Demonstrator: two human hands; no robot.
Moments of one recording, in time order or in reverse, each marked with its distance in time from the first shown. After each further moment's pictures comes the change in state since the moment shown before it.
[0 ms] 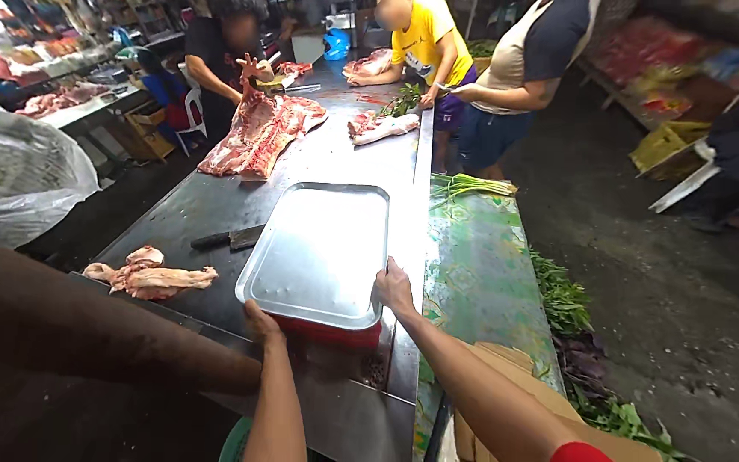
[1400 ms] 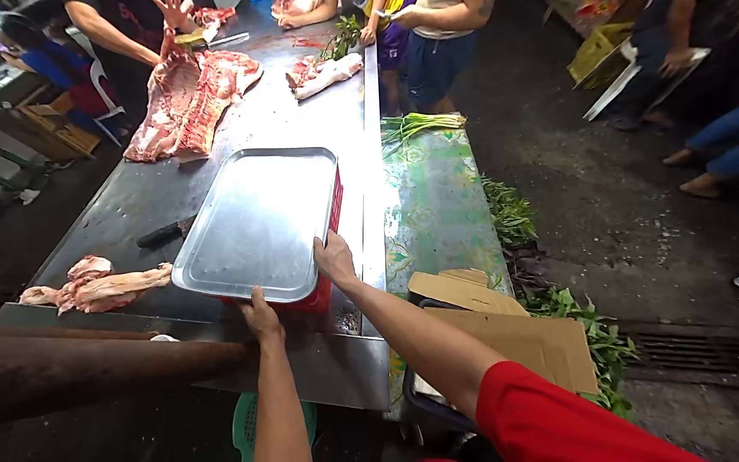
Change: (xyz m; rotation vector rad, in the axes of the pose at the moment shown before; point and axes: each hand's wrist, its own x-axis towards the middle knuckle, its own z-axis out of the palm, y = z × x) left_hand -0.068 -0.012 -0.014 -0.053 -0.352 -0.127; right_hand -0.035 -0.009 0.033 0.204 -0.083 0.020
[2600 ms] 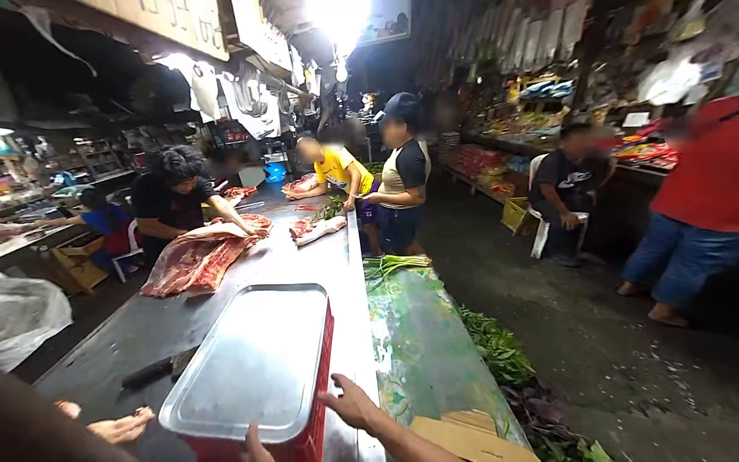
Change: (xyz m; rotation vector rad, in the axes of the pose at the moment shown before) left_hand -0.046 0.015 0.018 -0.207 -0.018 -0.089; right_hand -0.028 0.054 -0.058 0.117 -0.294 -0.136
